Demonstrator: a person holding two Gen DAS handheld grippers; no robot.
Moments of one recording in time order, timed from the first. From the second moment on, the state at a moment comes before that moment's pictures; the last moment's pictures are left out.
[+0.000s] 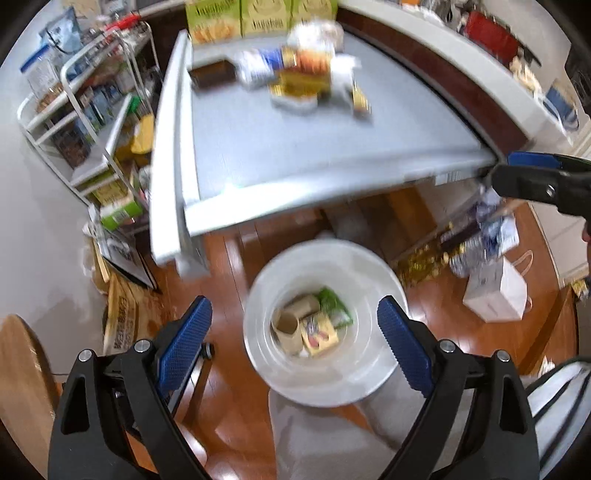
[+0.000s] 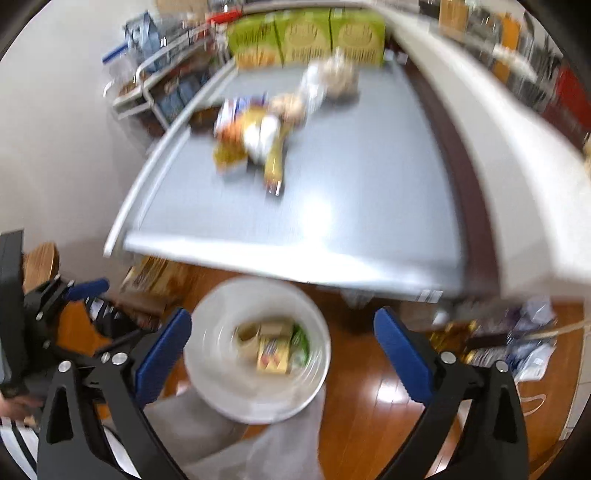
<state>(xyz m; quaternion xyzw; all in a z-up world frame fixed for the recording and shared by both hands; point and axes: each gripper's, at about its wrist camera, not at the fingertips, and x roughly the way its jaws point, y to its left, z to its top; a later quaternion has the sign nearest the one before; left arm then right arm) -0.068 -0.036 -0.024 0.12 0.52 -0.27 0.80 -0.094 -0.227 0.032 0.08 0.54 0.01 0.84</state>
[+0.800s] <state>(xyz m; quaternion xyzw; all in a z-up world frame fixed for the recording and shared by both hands) 0.030 -0.075 0.033 0.10 0.44 -0.25 0.86 0.117 -0.284 0.066 0.05 0.49 -0.08 0.87</state>
